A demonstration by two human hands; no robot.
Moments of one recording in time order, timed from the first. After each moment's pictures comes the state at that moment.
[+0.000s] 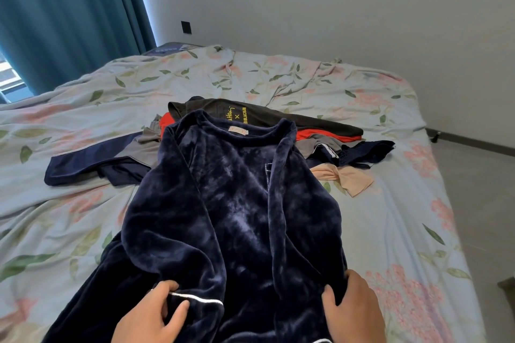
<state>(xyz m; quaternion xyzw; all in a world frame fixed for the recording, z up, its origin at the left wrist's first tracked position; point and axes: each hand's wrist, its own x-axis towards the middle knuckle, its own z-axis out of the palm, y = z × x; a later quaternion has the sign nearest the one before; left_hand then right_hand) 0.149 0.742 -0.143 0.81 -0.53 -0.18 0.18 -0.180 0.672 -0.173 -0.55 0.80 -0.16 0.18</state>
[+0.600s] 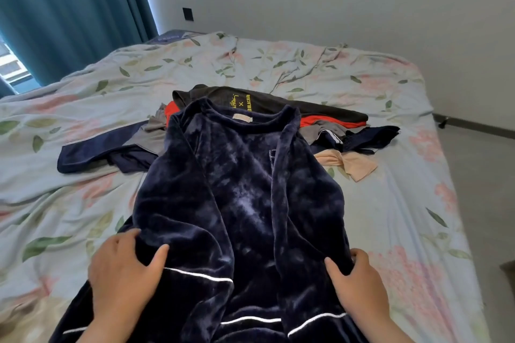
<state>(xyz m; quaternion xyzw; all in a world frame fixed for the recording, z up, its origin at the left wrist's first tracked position) 0.194 0.718 -0.135 0.87 -0.45 0.00 0.20 -0.198 0.668 -0.175 -0.52 0.78 -0.18 0.29</state>
